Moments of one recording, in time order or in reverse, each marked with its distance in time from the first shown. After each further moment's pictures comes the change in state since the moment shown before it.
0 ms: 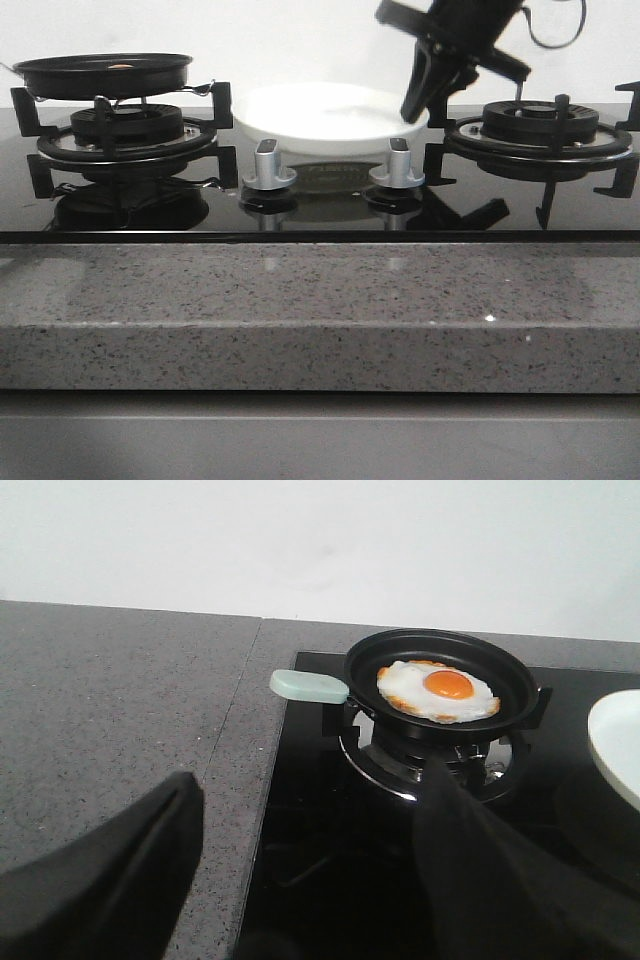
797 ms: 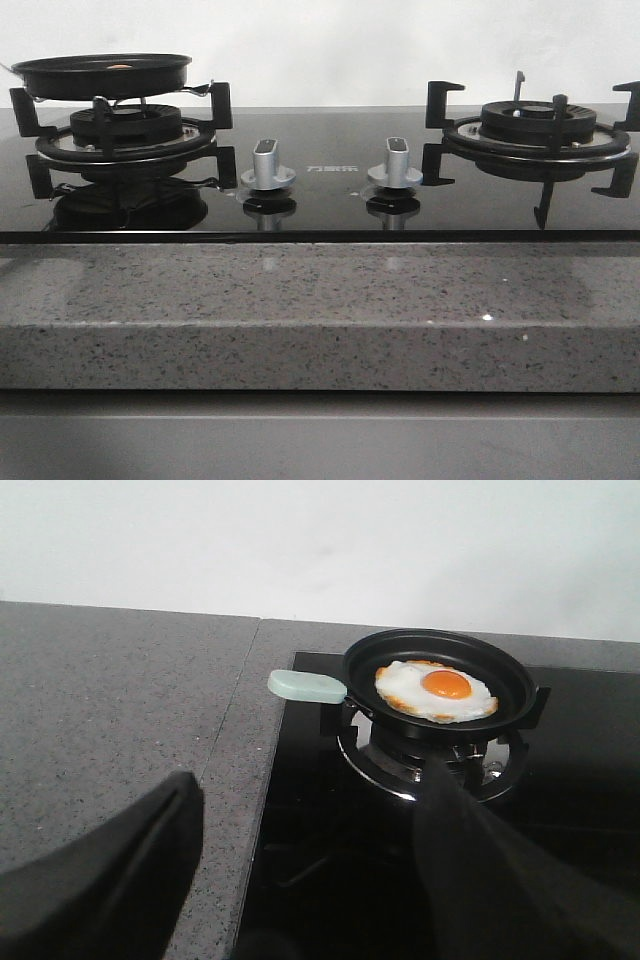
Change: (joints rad) left arm 0.000 0.000 0.000 0.000 0.000 0.000; right arm 0.011 -0.289 -0.009 -0.025 0.019 0.156
